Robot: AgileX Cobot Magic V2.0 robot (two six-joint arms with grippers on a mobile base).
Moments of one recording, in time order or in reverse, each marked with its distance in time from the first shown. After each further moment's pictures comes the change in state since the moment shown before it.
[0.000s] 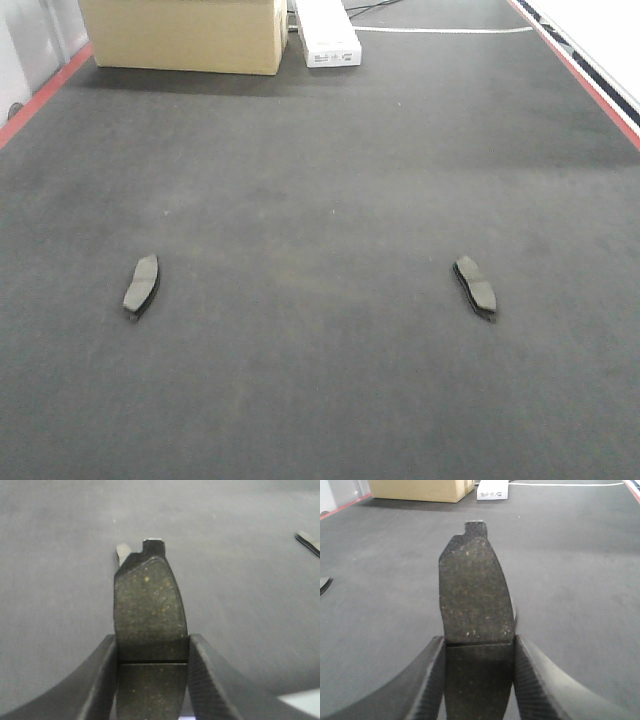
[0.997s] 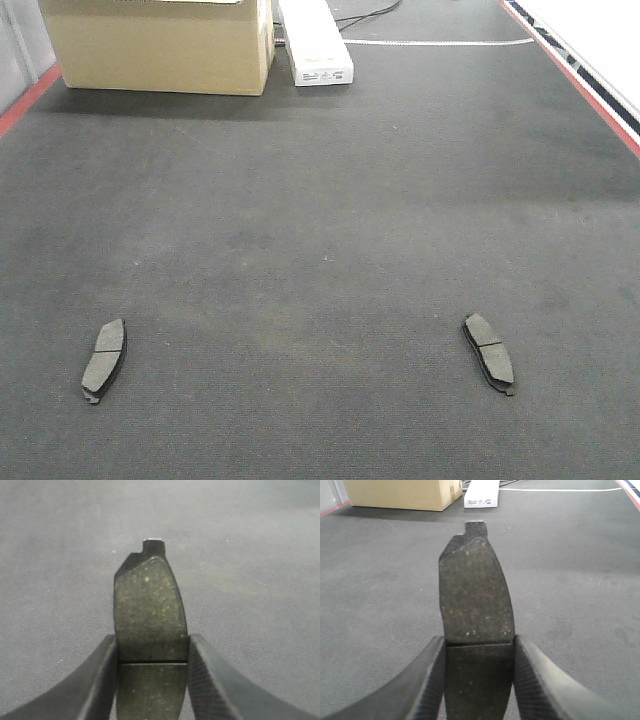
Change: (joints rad) left arm 0.000 0.000 0.000 0.000 0.000 0.000; right arm 0.000 0.000 0.000 0.000 0.000 0.000
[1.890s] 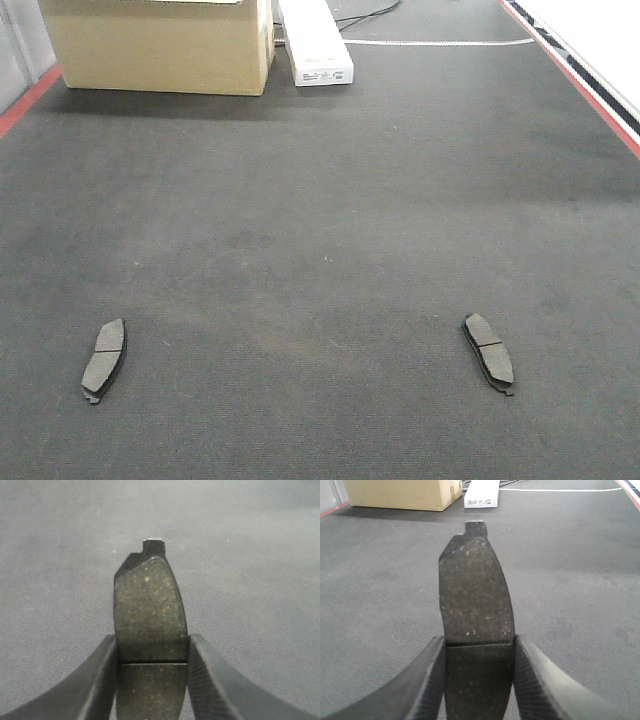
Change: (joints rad) left arm 0.000 0.000 0.000 0.000 0.000 0.000; right arm 0.000 0.000 0.000 0.000 0.000 0.000
